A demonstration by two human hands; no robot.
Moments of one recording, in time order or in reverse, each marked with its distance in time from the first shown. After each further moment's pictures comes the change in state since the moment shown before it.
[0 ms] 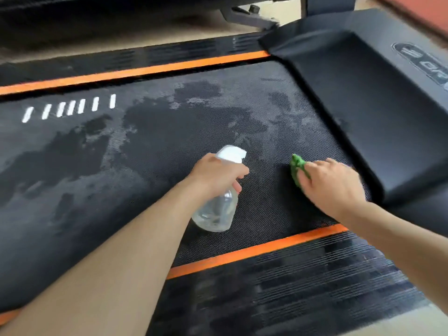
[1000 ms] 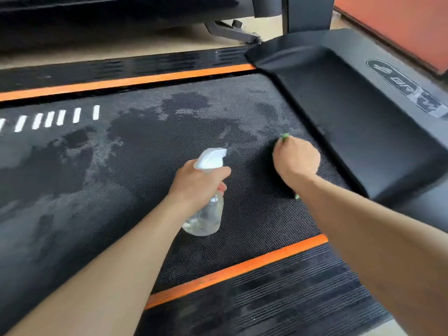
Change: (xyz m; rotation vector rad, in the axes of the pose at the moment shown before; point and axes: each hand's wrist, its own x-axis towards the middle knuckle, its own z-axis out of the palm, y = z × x) left_hand 0.004 -0.010 -0.014 -0.116 0.096 0.134; right_hand 0.089 -0.036 0.017 0.036 -0.022 0.465
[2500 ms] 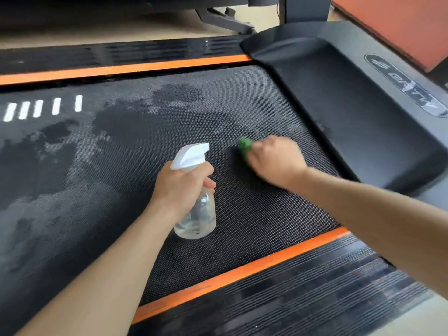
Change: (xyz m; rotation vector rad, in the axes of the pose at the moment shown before) left_hand 0.004 -0.012 -0.010 -0.202 0.059 -0.031; right_hand -0.003 -0.008 0.002 -0.108 -0.019 -0.599
